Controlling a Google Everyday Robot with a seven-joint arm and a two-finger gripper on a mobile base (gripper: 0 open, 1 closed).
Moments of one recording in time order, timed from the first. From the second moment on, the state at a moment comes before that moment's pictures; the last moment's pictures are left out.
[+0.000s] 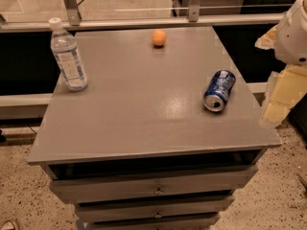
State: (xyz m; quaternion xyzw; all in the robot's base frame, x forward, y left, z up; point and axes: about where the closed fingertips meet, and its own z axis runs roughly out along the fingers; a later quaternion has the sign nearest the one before) arm 0.438 -0.217 0.976 -0.60 0.78 -0.03 0.16
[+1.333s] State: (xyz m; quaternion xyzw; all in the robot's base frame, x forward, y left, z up) arm 0.523 -0.091 0.939 -0.62 0.74 0.06 0.27
